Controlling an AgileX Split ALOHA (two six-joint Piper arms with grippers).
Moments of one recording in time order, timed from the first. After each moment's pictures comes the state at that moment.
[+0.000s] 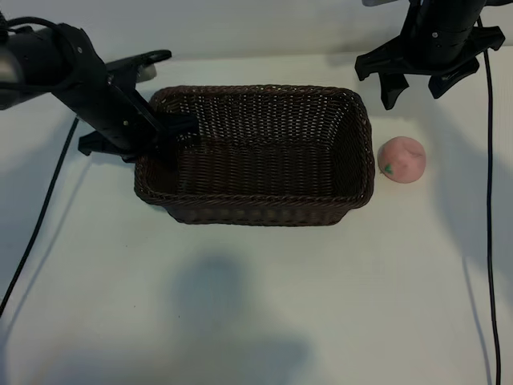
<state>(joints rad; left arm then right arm) -0.21 2.02 -1.33 -0.36 0.69 0.00 0.38 2.02 -1.78 0.00 1.21 0.10</state>
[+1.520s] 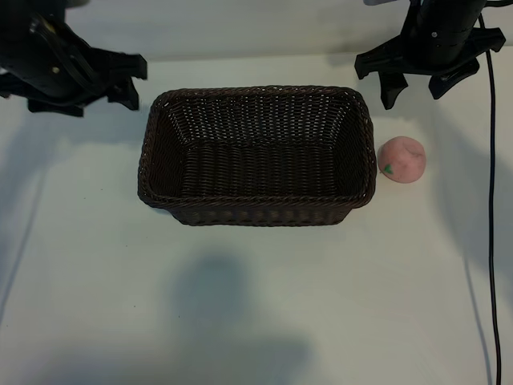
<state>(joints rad) -0.21 1.68 -1.34 -0.08 0.80 -0.19 0.38 2.02 -1.78 0.00 1.21 0.13</state>
